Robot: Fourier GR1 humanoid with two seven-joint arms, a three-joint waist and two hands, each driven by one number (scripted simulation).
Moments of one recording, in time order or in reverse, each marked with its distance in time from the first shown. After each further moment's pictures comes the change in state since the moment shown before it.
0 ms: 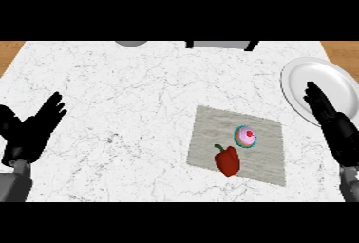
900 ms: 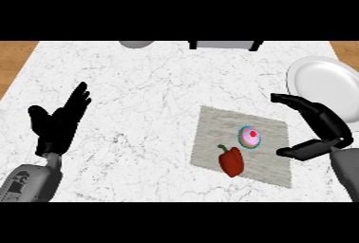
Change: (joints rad) left arm -0.059 -0.114 -0.086 -0.057 -0.102 0.074 -0.070; right arm -0.228 -0.025 0.047 0.461 0.026 0.482 -0.688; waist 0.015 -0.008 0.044
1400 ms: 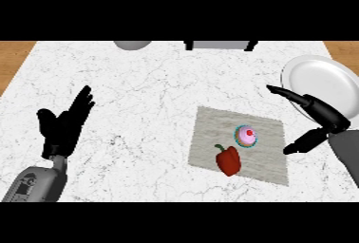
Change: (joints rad) left arm 0.013 -0.039 0.005 0.014 -0.041 0.009 -0.006; right arm -0.174 -0.051 0.095 0.265 0.265 -0.058 -0.152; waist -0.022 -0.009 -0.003
